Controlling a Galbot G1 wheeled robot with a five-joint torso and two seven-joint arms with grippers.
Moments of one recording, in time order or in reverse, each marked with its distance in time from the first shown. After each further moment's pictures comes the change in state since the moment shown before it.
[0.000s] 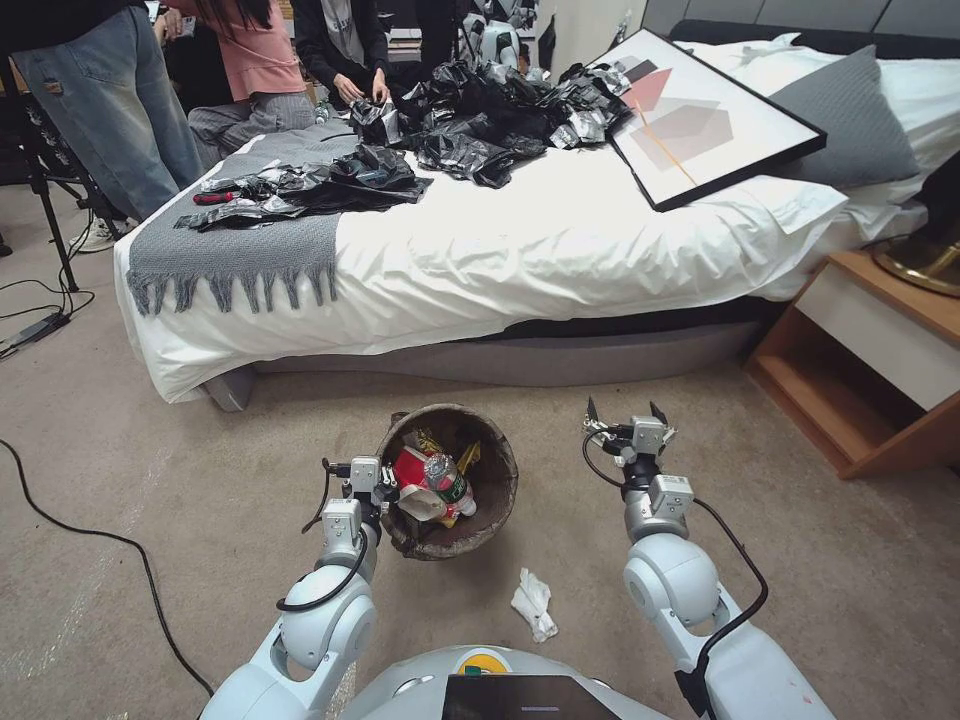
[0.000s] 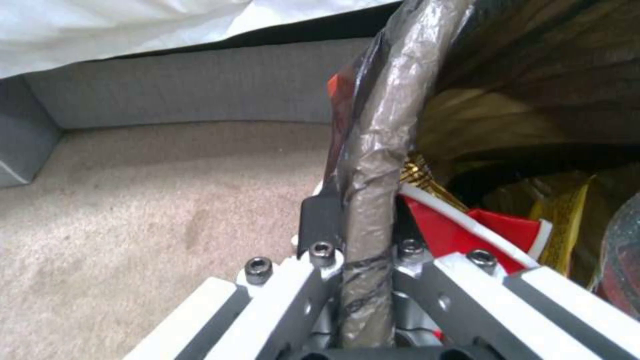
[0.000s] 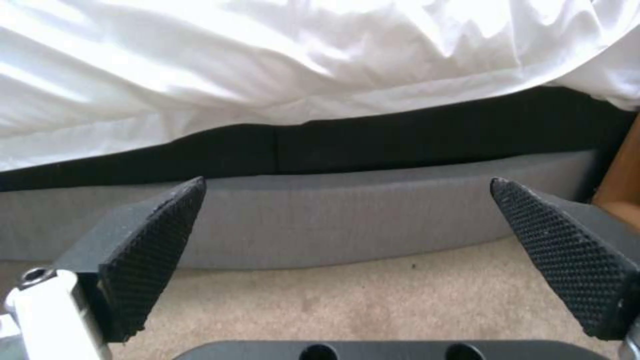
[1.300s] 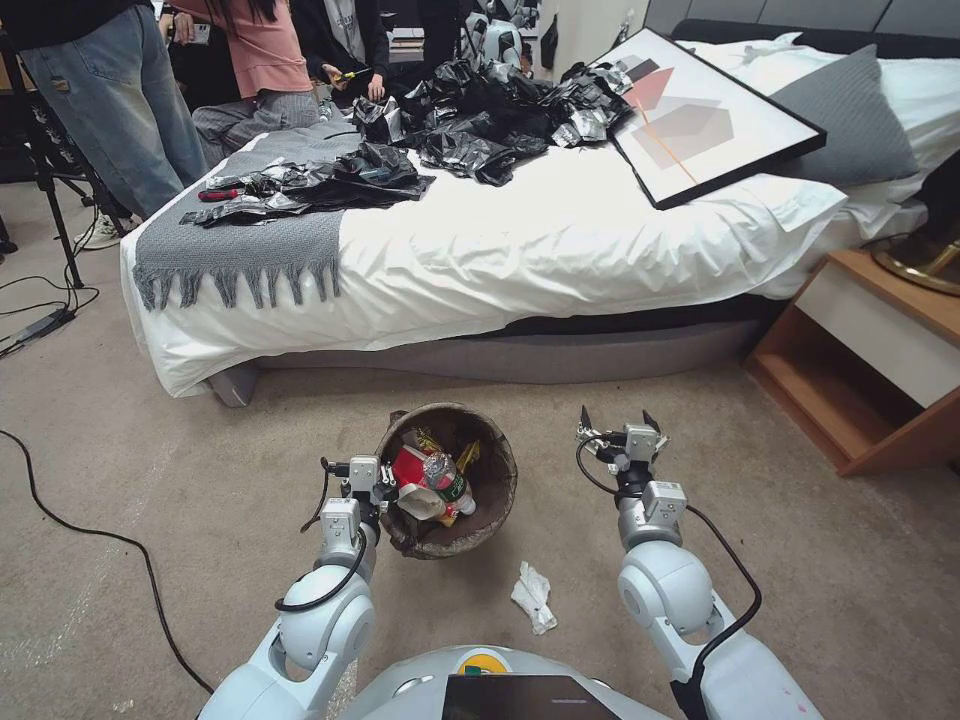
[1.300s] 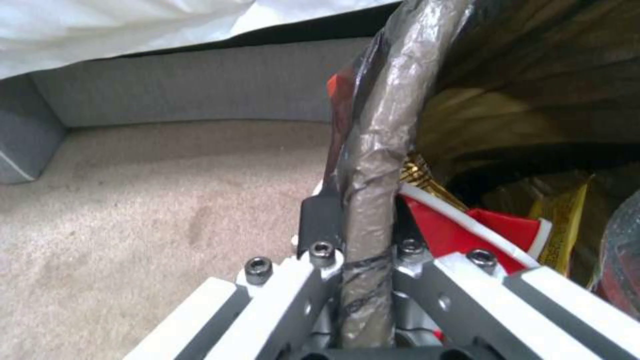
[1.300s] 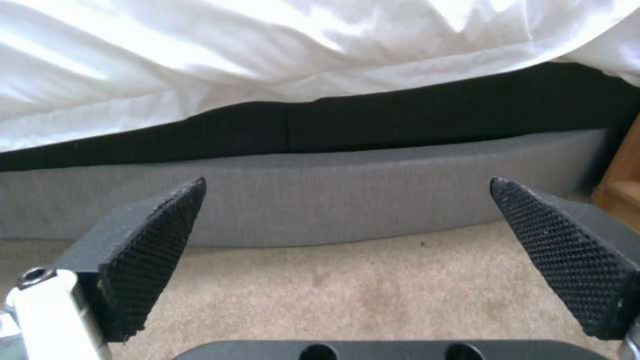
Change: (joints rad) left arm 0.002 0.002 -0.002 -0.005 0.001 -0.001 0.000; right arm -0.018 0.010 -0.015 0.007 0.002 -0.016 0.002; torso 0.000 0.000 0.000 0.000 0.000
